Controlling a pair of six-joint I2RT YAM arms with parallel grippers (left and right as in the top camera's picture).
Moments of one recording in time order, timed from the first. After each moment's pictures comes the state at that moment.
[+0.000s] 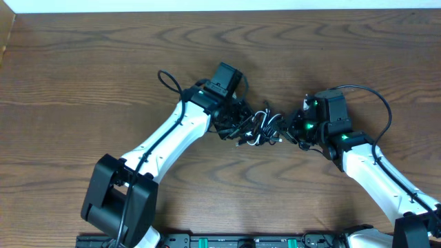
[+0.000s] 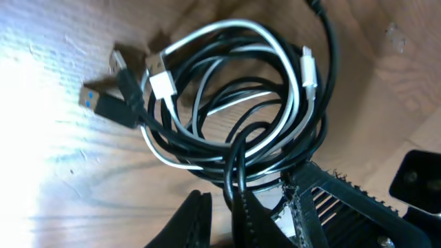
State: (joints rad) left arm -0.54 1.74 1.27 -0.71 0.48 -1.12; right arm 0.26 1.42 0.71 -0.18 -0.52 1.01
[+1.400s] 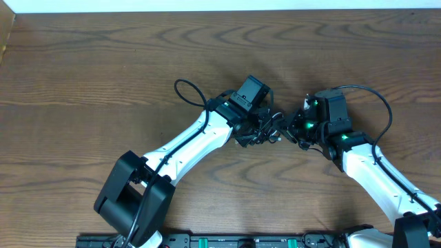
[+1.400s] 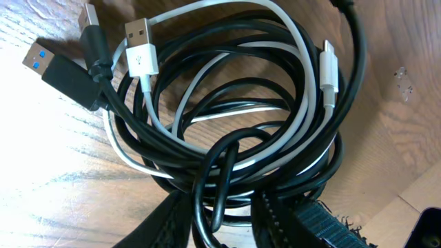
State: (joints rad) left arm -0.69 1.80 1.27 -0.60 0.28 -1.43; right arm 0.26 1.42 0.71 -0.17 -0.52 1.04
